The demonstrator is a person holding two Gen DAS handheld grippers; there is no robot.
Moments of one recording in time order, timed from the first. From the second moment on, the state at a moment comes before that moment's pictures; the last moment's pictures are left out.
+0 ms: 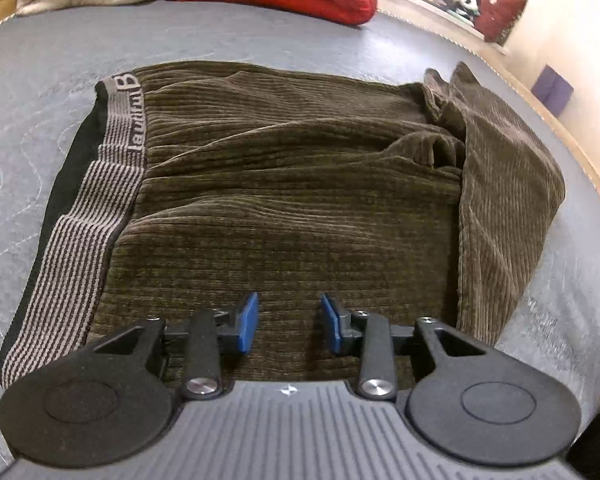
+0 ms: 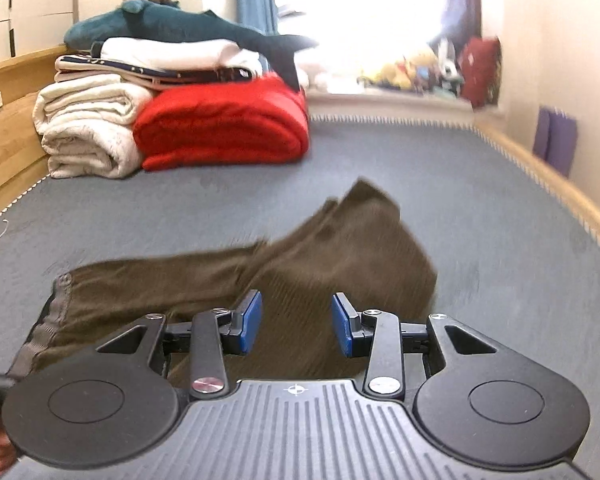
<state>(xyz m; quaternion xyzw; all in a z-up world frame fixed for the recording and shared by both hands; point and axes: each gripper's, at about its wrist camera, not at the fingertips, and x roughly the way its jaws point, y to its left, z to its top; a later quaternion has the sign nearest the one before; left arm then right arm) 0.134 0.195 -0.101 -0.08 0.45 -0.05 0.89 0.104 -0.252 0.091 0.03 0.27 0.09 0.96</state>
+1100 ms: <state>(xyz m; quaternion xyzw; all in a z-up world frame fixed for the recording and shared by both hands) 0.128 0.162 -0.116 0.04 0.43 -0.08 0.90 0.340 -0.190 -0.049 -0.03 0.45 0.05 0.89</state>
